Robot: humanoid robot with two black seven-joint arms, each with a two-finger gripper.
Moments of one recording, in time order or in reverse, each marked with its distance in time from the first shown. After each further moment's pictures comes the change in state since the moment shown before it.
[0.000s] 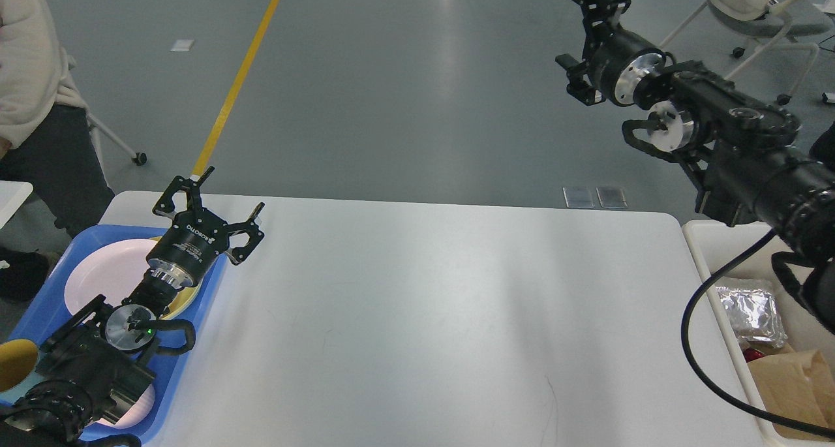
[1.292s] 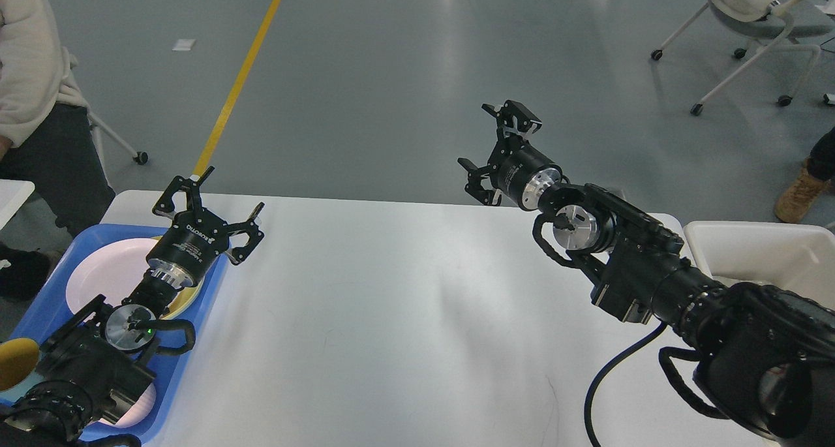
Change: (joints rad) left arm 0.000 0.000 0.000 0.000 0.000 0.000 0.000; right arm -0.317 0.175 0.412 0.000 0.024 0.072 0.000
